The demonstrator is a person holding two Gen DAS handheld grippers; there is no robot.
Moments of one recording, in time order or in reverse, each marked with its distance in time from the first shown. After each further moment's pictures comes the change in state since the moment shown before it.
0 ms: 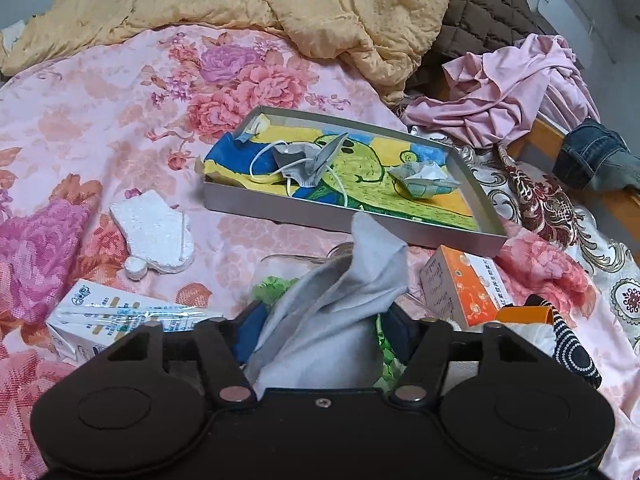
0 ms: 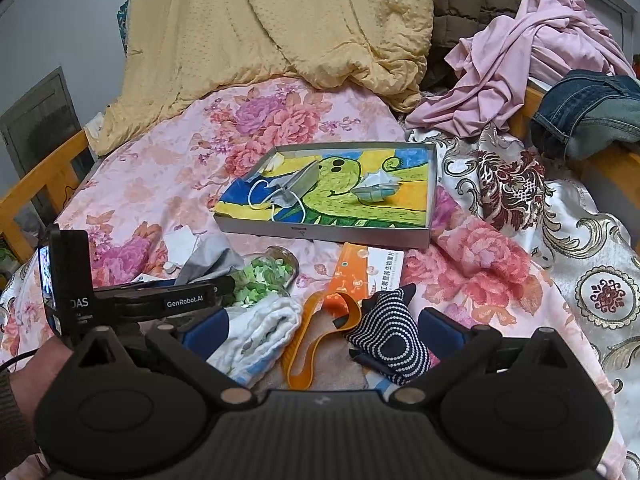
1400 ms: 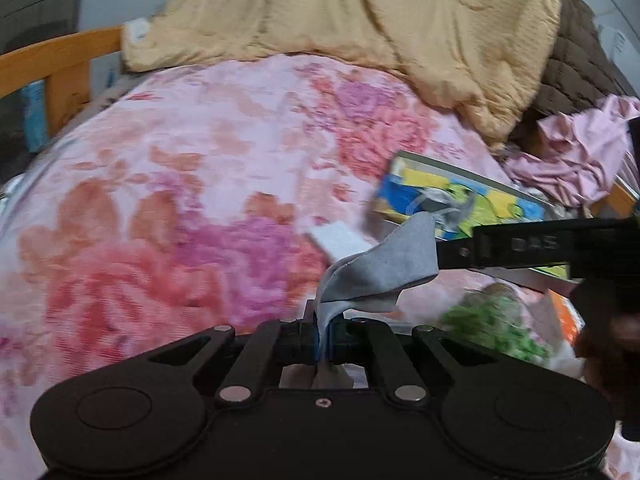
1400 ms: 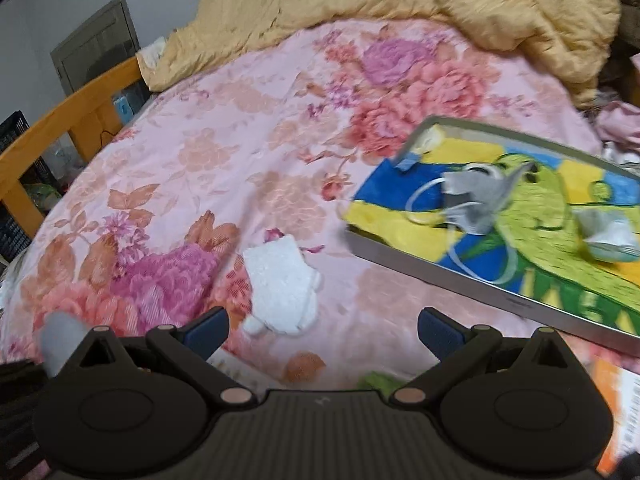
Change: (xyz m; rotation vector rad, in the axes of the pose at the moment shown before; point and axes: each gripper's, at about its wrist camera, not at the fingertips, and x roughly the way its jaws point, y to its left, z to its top) left arm -0.084 0.122 0.005 -0.138 -0.071 0.216; right arm 0.227 0.160 0.073 -0.165 0.159 0.201
